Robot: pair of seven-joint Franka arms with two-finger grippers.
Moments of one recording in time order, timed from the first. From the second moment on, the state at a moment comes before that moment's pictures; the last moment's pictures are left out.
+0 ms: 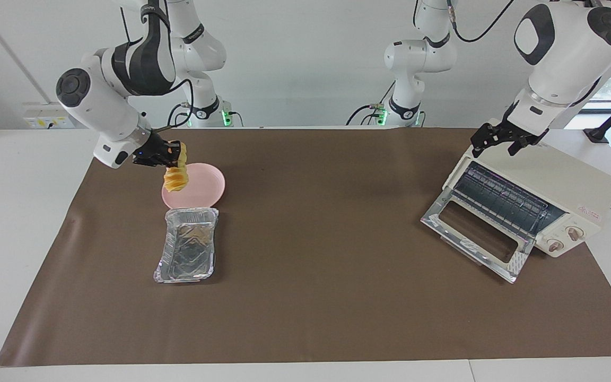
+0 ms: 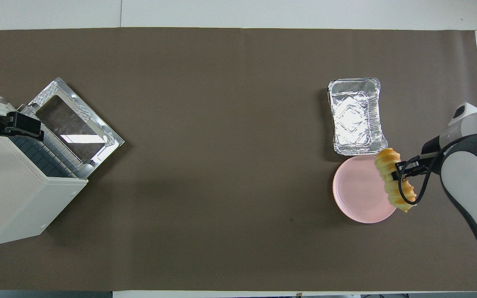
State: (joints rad) left arm -0.09 0.00 0.05 -1.66 0.00 1.57 -0.01; right arm -0.03 -0.09 -0.01 -2.11 0.15 1.76 -0.24
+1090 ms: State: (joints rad) left arm -0.09 0.00 0.05 -1.66 0.00 1.57 -0.01; right arm 0.01 -0.15 0.00 -2.42 0.15 2.13 -0.24
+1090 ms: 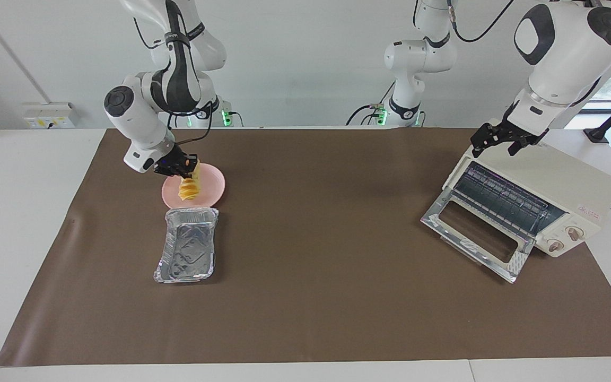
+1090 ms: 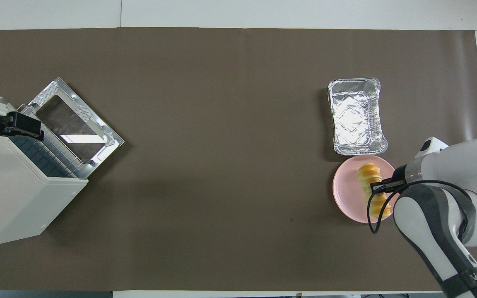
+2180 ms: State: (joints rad) left arm -0.09 0.00 0.05 -1.66 0.00 1.57 -0.01; right arm 0.06 -0.12 0.01 -2.47 0.15 2.20 -0.18
